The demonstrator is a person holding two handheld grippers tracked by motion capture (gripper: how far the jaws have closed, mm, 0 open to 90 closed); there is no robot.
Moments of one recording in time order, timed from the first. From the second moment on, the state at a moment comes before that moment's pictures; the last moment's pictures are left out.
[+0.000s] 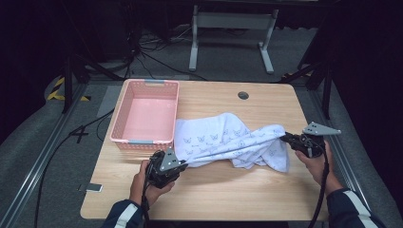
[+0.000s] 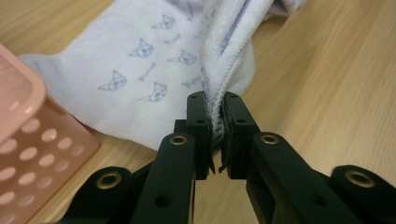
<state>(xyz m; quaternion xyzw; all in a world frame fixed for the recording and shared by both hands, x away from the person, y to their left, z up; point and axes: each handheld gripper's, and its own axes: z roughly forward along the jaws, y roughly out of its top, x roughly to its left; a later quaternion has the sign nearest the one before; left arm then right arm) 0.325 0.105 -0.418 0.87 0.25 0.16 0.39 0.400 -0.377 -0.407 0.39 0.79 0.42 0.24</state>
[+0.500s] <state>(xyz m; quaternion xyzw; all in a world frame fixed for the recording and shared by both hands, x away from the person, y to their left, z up) 0.300 0.067 -0.435 0.89 0.20 0.12 0.40 0.380 -0.342 -0.420 0.23 0.91 0.34 0.09</state>
